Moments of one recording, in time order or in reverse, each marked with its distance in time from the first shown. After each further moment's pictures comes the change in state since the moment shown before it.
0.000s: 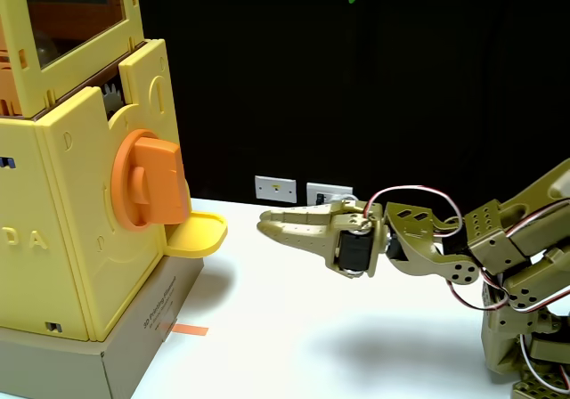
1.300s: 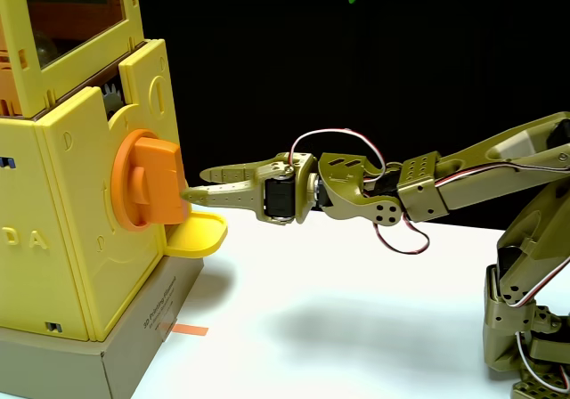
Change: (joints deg) arm 6.3 -21.8 -34.8 17.2 2.9
